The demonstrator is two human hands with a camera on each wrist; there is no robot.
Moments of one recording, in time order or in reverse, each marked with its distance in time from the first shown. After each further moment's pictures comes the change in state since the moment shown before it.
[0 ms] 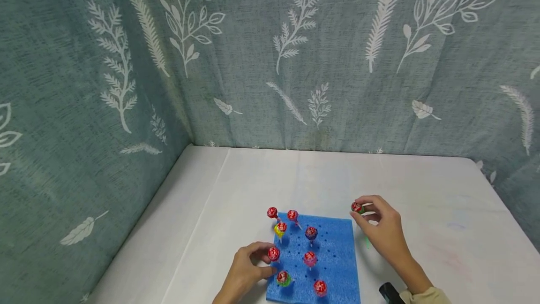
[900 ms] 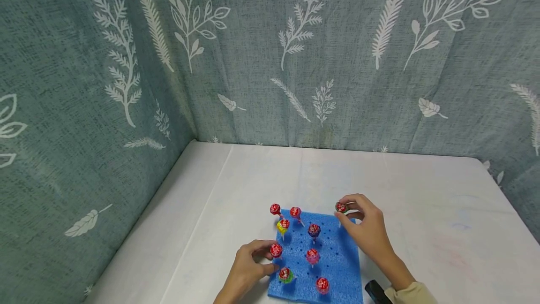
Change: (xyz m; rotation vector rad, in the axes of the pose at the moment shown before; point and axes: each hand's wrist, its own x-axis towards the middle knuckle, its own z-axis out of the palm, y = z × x) left_hand -0.006 0.000 0.003 0.027 0.051 0.018; right_hand -0.001 -0.010 0.031 0.031 -0.057 -0.020
